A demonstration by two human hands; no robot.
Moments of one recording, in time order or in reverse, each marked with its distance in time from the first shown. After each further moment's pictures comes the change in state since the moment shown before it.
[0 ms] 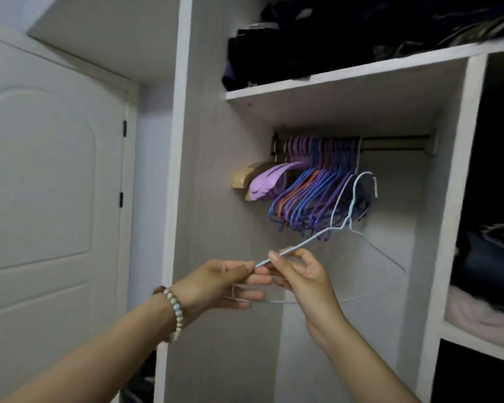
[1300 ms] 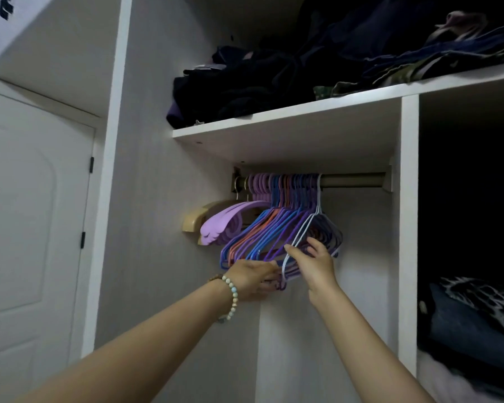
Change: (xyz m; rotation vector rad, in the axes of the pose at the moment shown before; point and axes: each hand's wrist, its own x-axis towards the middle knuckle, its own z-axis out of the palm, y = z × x) left_hand 0.177 0.063 0.091 0.067 0.074 0.074; right_hand 0.166 -0.040 -0.115 -0.187 0.378 0.000
